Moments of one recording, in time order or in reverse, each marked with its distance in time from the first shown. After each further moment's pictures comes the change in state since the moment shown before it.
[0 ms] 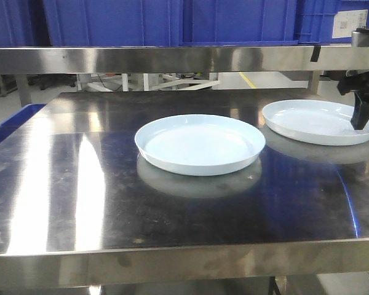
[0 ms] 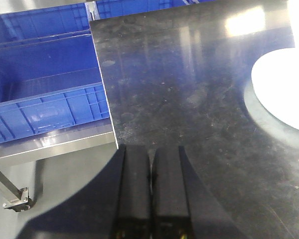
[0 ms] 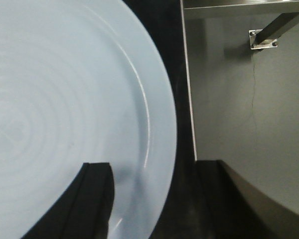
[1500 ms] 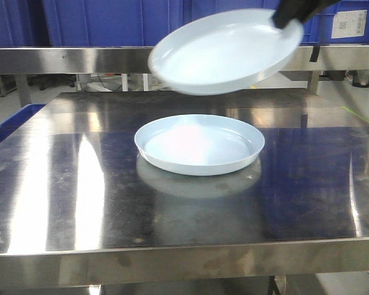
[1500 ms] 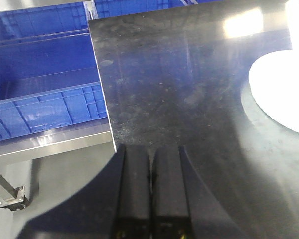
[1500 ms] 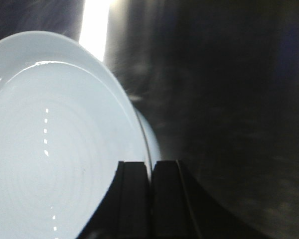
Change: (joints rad) left arm 0.000 0.000 0.000 -0.017 0.002 0.000; right arm 0.354 -0.279 -0.095 0.196 0.191 -0.066
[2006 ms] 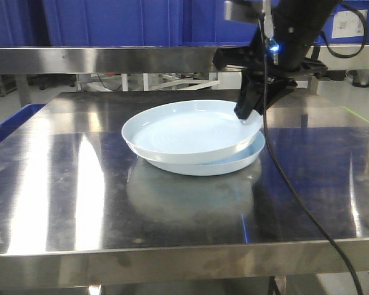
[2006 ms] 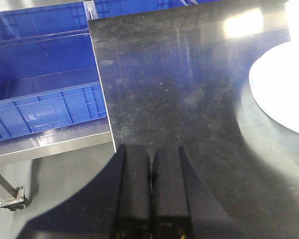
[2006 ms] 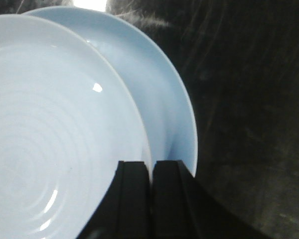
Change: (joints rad) left arm 0.000 0.000 0.000 0.000 0.000 0.000; right arm 0.047 0.235 0.000 0.002 0.001 0.000
